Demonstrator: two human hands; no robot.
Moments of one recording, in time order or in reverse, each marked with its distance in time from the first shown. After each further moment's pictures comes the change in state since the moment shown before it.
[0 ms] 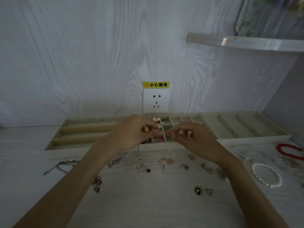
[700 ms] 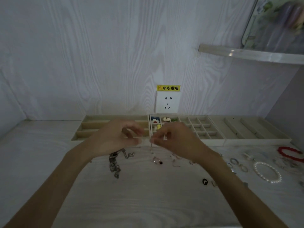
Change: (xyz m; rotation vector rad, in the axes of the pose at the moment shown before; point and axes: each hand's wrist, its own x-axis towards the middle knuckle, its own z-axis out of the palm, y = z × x) left_hand -0.085 -0.013 -0.047 -0.365 0.010 -0.141; right_hand 0.001 -0.070 0.041 -0.223 -0.111 -0.078
